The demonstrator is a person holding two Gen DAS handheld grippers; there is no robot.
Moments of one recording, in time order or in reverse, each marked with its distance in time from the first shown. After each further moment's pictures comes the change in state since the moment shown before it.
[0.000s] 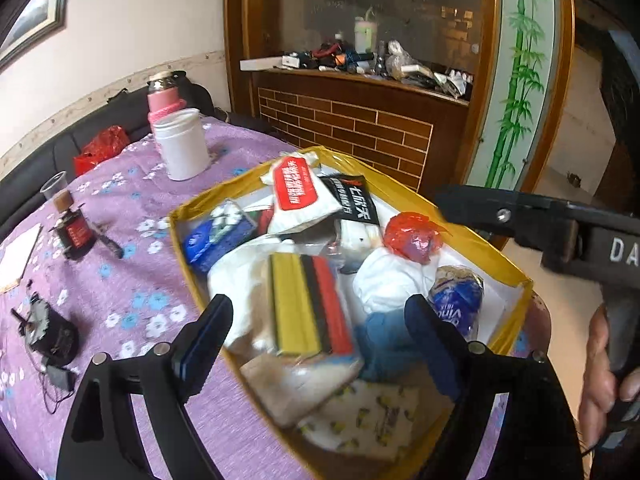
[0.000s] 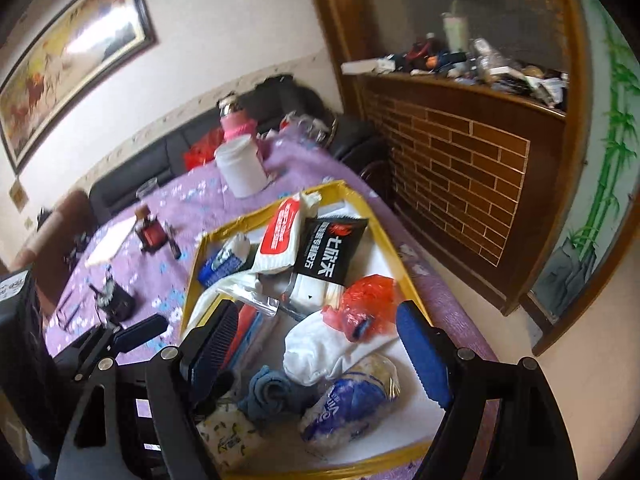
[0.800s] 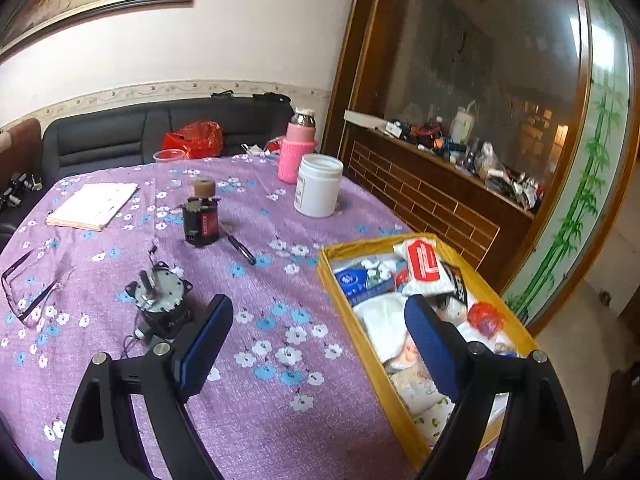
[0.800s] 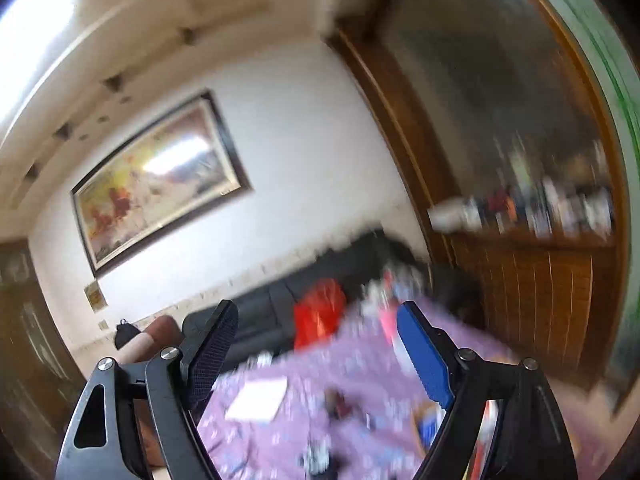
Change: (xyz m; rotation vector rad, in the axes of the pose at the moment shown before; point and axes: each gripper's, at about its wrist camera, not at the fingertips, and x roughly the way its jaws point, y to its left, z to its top) left arm -0.091 0.121 -0.014 -0.338 -0.204 0.141; right arm -0.211 0.253 0.141 -0.018 -0.555 0.254
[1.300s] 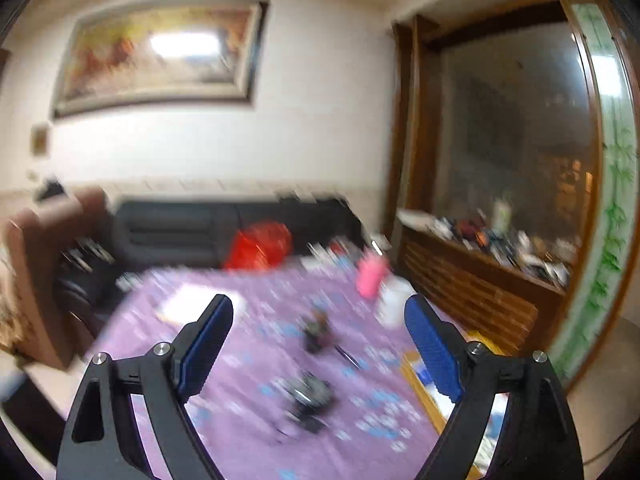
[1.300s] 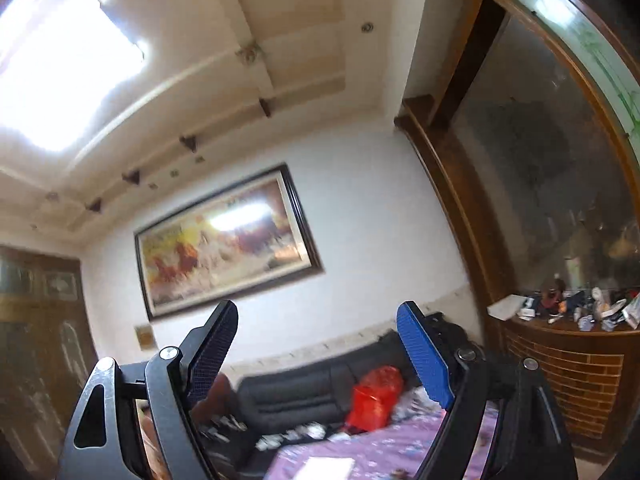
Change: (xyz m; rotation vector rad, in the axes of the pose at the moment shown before) left arm -0.201 0.068 0.074 0.032 -0.391 0.245; right arm -0.117 0.122 0.144 0.001 -0.246 0.201
